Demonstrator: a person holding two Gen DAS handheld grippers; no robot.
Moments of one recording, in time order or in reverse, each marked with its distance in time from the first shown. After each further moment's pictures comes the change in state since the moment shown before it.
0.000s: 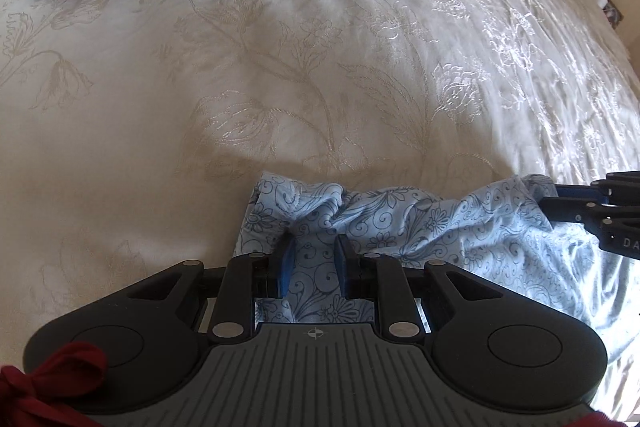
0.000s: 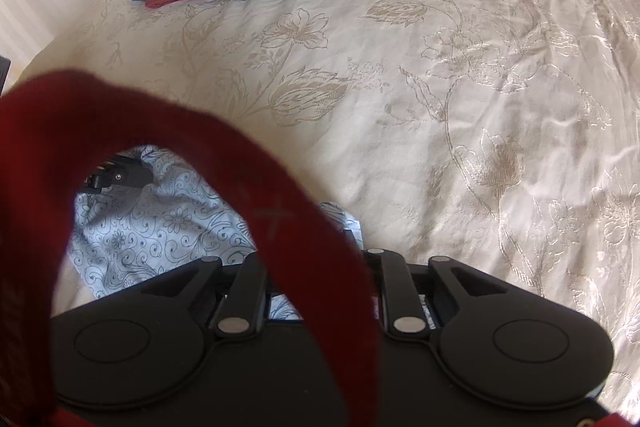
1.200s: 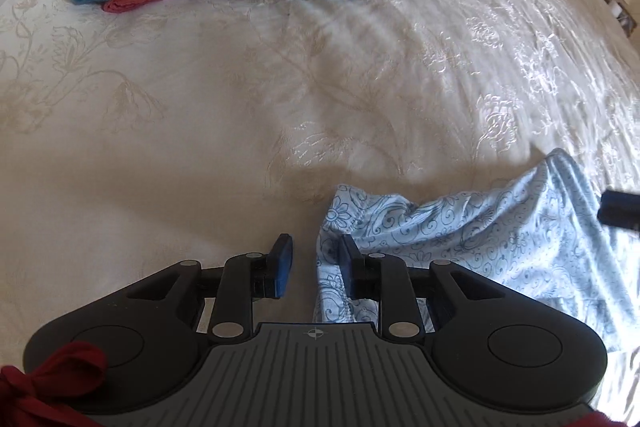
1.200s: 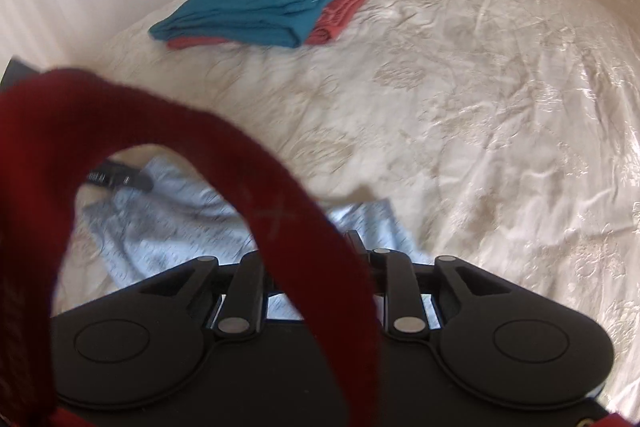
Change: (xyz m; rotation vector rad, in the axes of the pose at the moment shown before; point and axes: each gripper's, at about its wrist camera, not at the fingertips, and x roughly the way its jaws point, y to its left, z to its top) left arm -0.029 0.029 0.006 -0.007 -0.042 0.064; right arm -0.040 0.018 -0.006 -0.068 -0.119 0.003
